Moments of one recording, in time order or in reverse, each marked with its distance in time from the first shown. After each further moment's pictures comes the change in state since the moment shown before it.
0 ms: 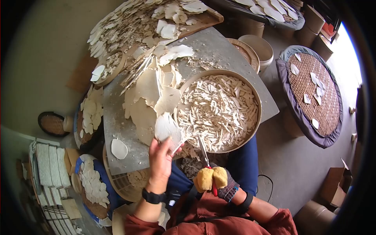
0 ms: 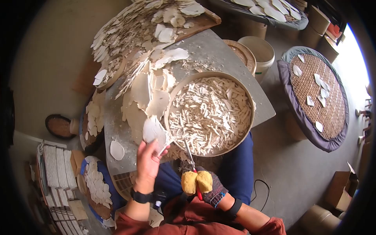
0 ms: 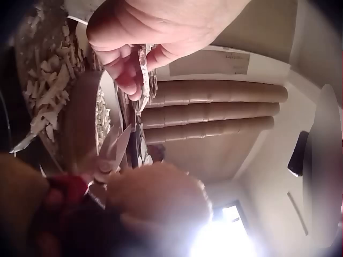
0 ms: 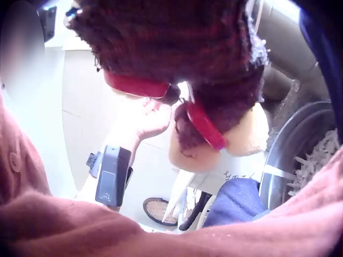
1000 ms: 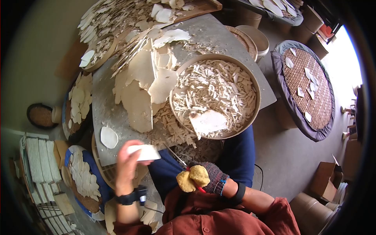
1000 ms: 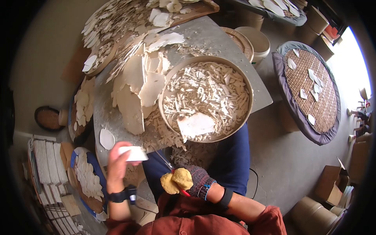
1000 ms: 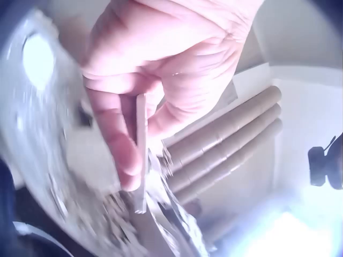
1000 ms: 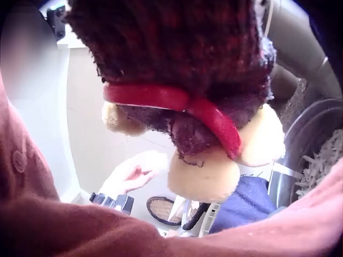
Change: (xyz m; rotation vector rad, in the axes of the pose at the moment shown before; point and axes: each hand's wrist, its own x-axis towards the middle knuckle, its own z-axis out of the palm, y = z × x) left_hand -0.032 0.037 -0.106 0.414 -0.101 -0.074; right_hand 0.005 -0.028 0.056 -1.356 -0.204 0.096
